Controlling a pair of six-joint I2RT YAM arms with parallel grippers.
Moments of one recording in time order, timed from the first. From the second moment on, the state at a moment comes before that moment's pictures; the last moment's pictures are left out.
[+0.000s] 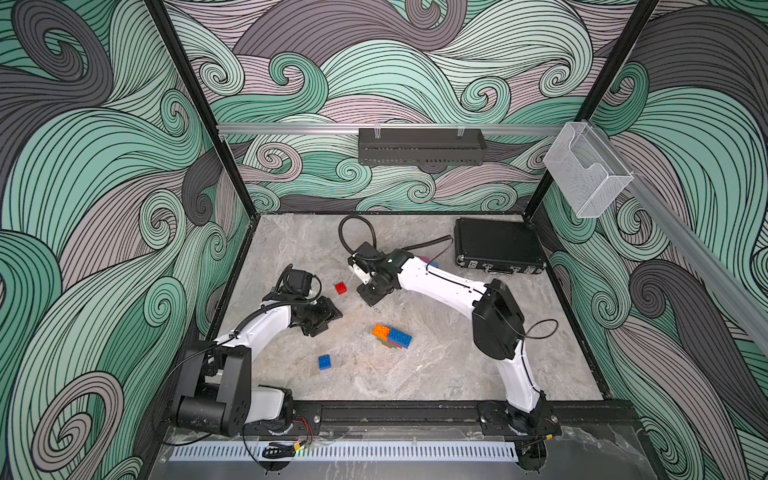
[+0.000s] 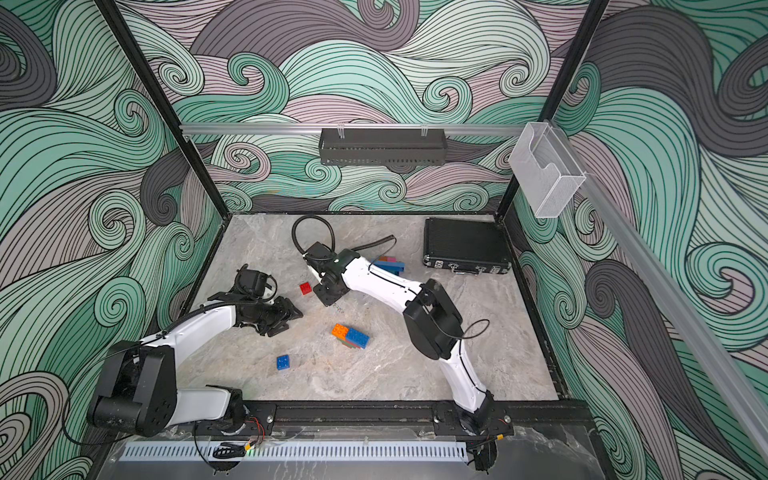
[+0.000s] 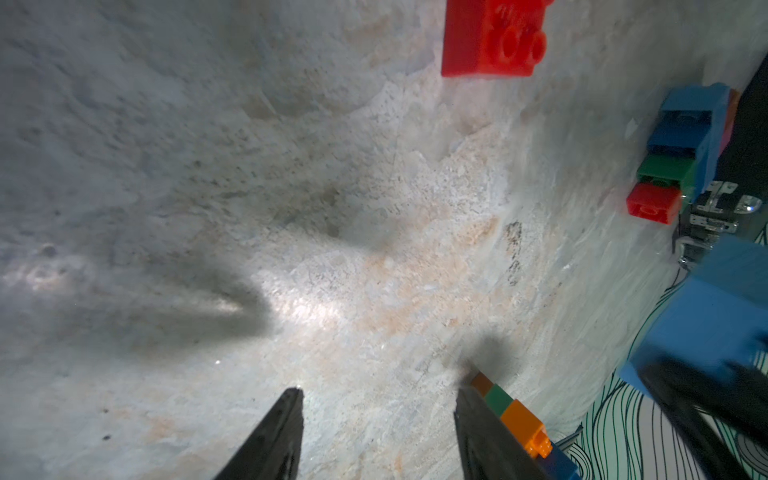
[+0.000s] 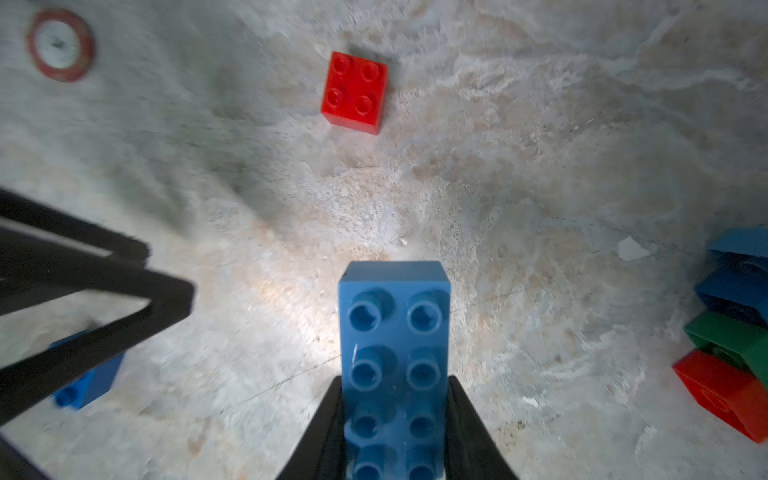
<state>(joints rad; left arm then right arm) -0.14 1.33 0.67 -0.55 0.43 -0.72 0.91 2.07 1.82 -0.92 0.00 0.08</state>
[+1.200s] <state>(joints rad) -0.14 1.30 0.61 -0.51 0.48 -0.73 1.01 1.81 1.38 -0.80 -0.08 -0.09</state>
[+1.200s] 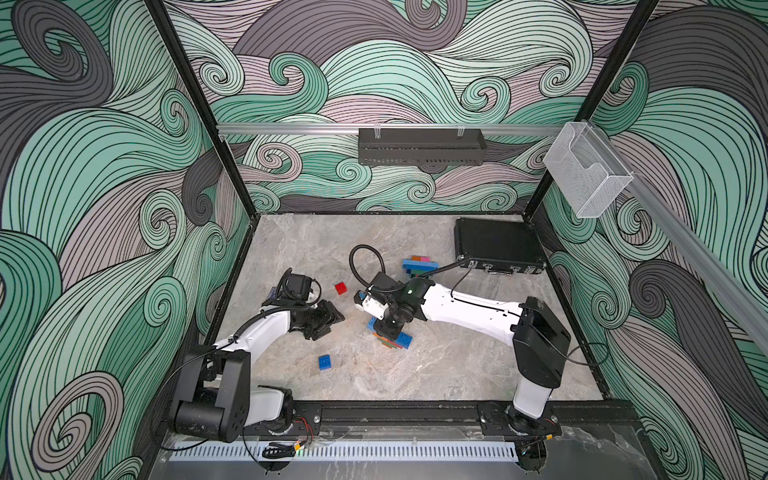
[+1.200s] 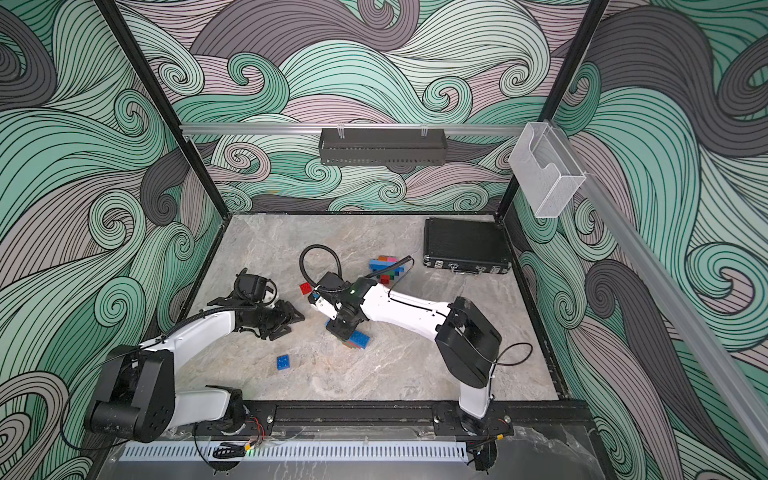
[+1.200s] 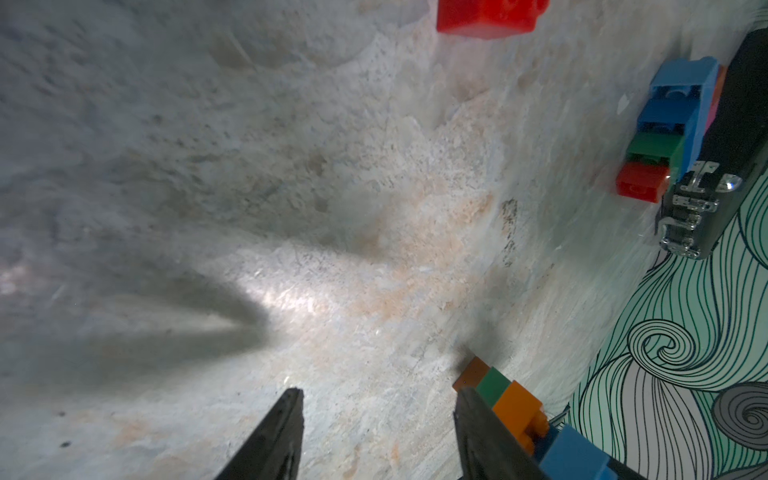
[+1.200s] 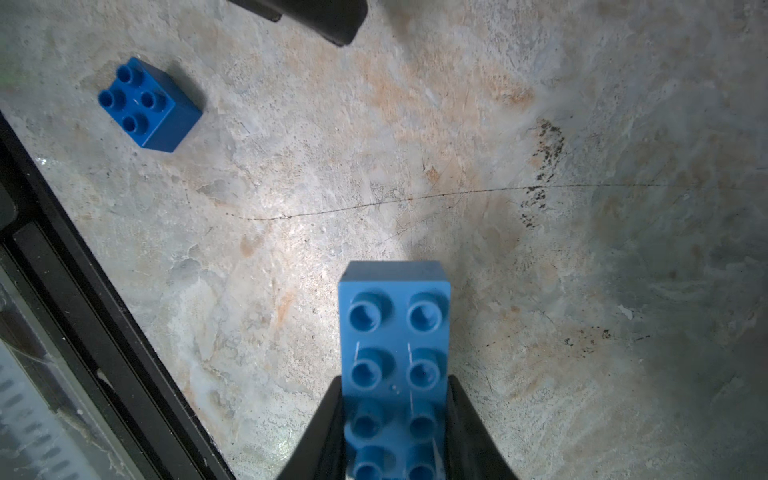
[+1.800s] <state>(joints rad) -0.14 1.30 0.61 -0.50 0.48 -0.74 1.02 1.81 1.36 -0.80 -0.03 -0.09</state>
